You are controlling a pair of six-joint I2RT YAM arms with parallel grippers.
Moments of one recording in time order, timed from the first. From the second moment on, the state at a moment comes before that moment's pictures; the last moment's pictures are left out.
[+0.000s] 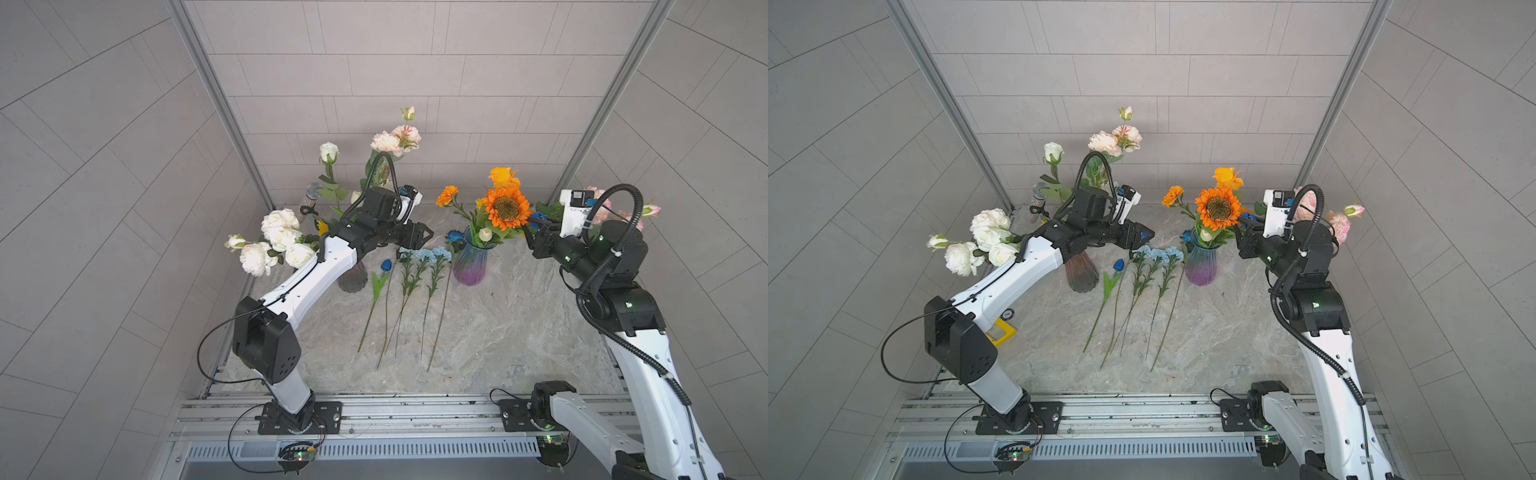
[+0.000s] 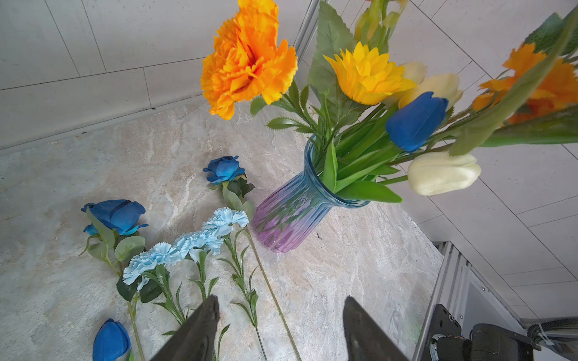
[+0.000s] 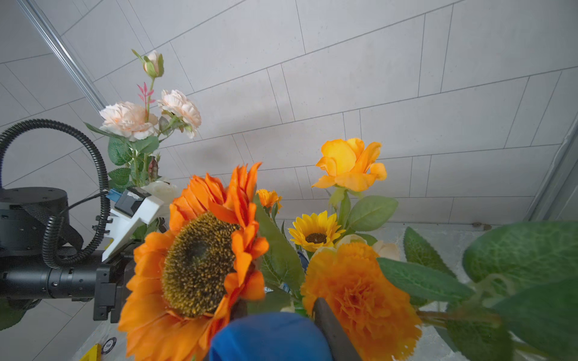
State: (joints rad) left arm -0.53 1.67 1.60 -0.49 0.42 -0.19; right arm 0.00 0.89 1.22 -0.44 -0.33 0.25
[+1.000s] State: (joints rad) left arm -0.50 1.63 1.59 -0.51 0.41 -0.19; right arm -0.04 0.84 1.62 -0.62 -0.45 0.33
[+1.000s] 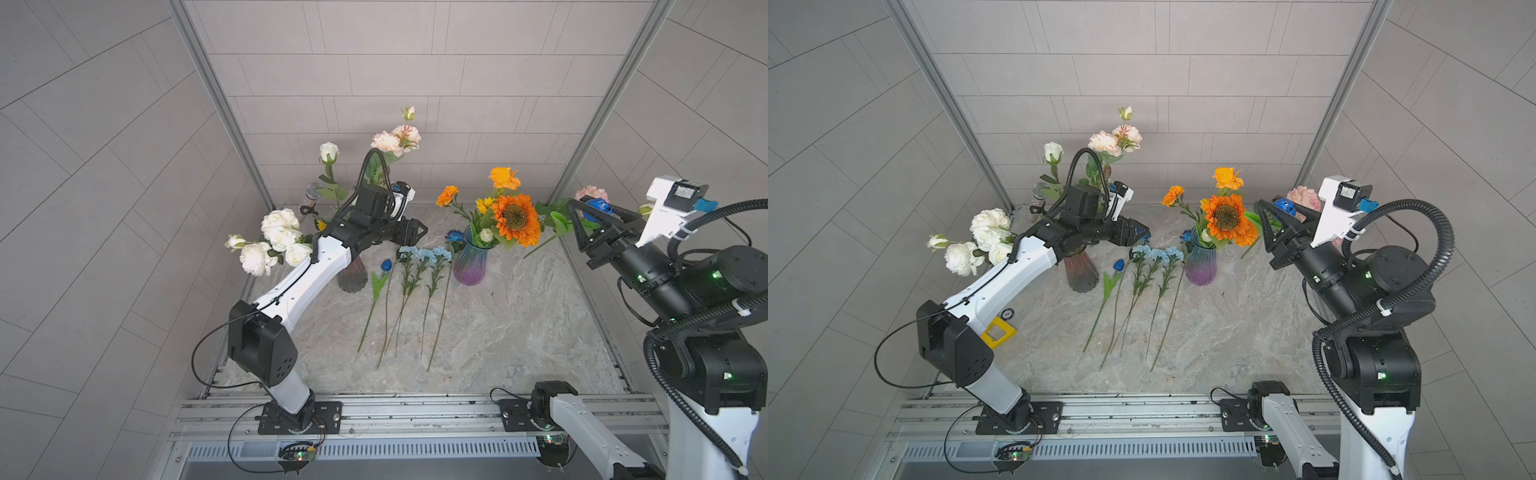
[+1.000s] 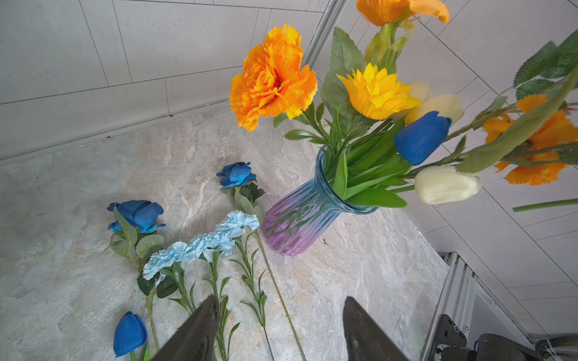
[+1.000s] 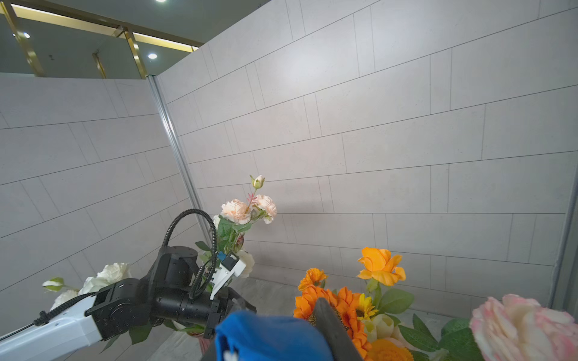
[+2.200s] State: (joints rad) left arm -0.45 1.42 1.48 -0.54 0.33 -0.21; right arm 0.44 0.89 1.01 -0.31 -0.67 0.53
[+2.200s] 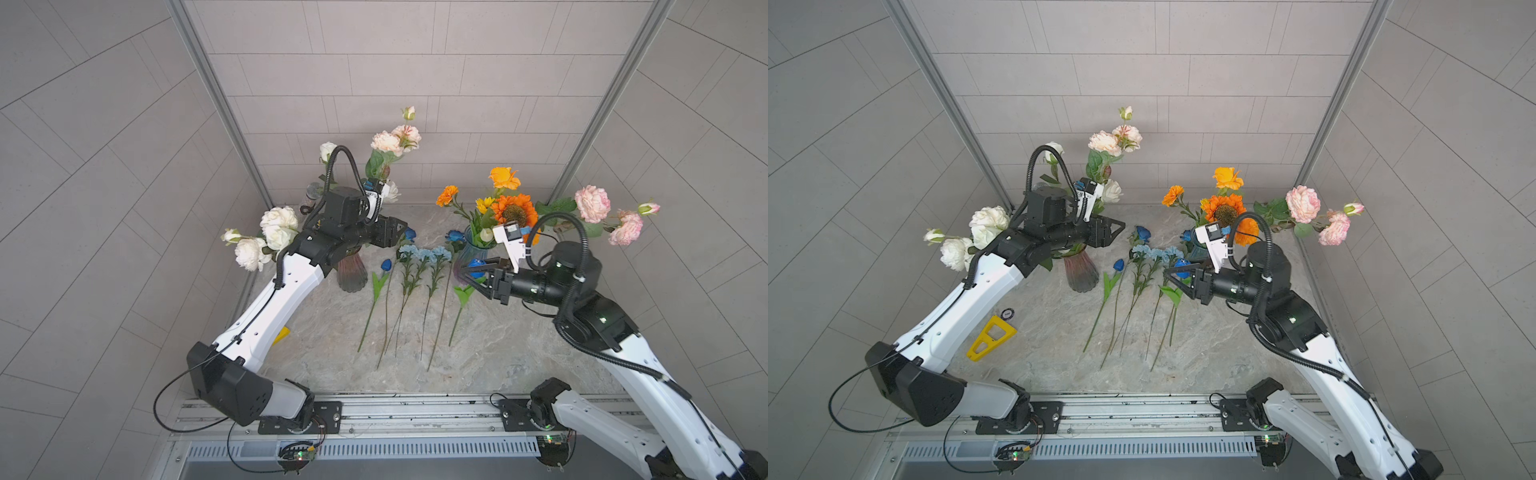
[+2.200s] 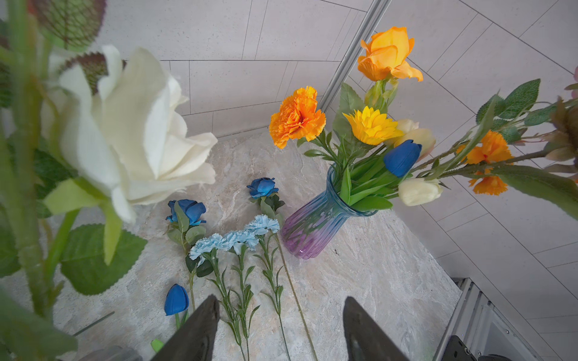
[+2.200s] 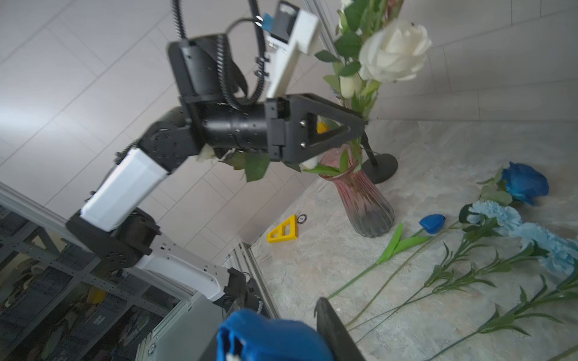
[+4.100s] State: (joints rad) left arm -0.47 1.47 1.49 -0.53 0.33 -0.22; right arm 0.64 1.13 0.65 0.06 0.09 0.46
